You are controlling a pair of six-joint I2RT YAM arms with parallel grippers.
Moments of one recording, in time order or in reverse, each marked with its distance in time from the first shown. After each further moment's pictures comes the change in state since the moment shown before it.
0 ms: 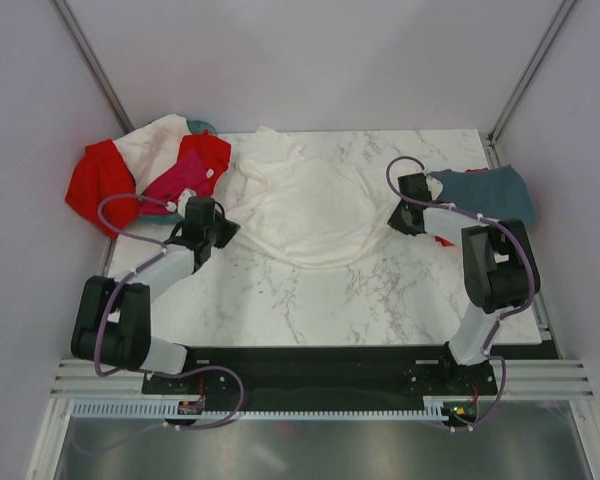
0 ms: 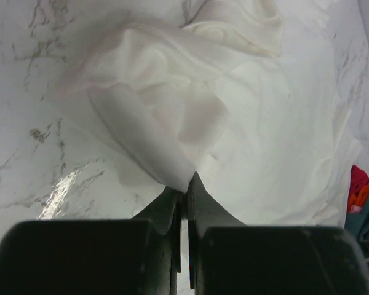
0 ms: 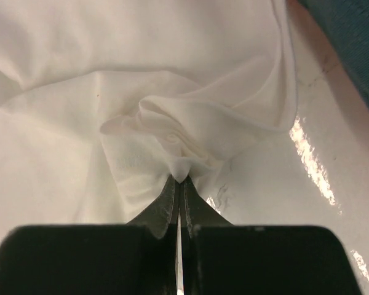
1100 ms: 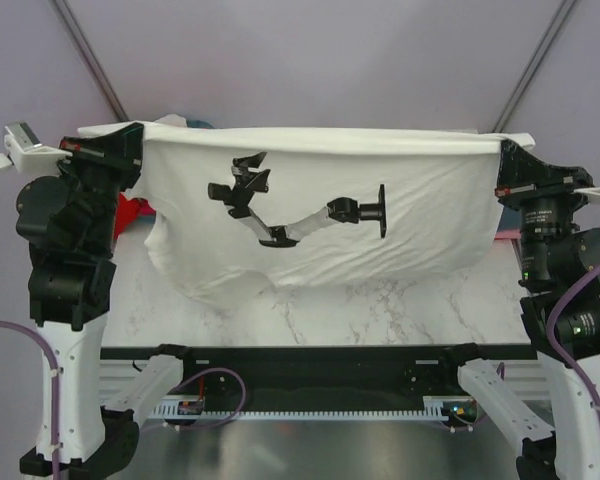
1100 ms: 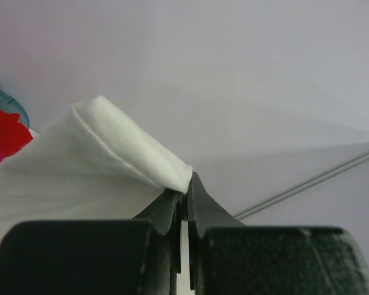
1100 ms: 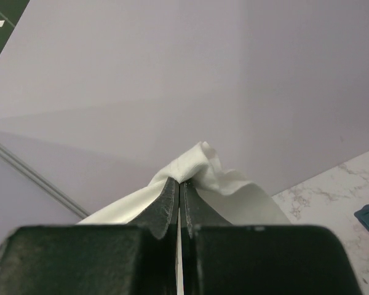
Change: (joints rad) left arm 0.089 -0.505 0.869 -0.533 -0.105 0.092; right arm 0.016 -1.117 0.233 -0.048 0.104 -0.034
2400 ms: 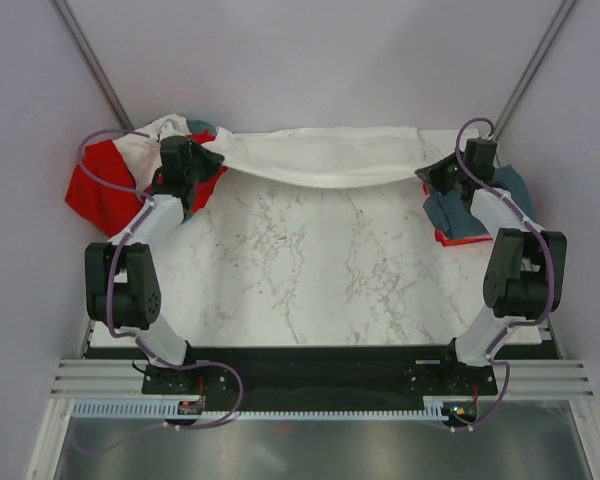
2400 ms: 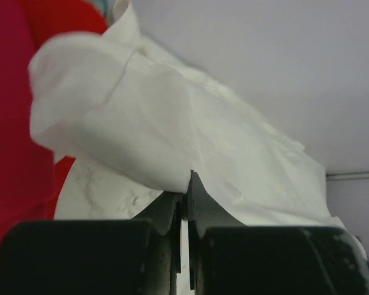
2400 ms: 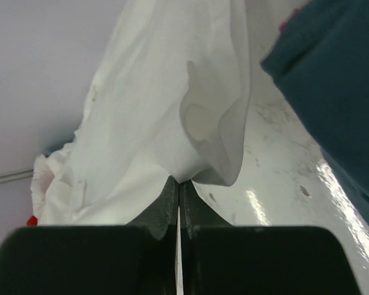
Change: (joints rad) left arm 0.064 0.781 -0.249 0.594 0.233 0.141; right arm -0.326 1.037 -0.014 0.178 -0.589 0.249
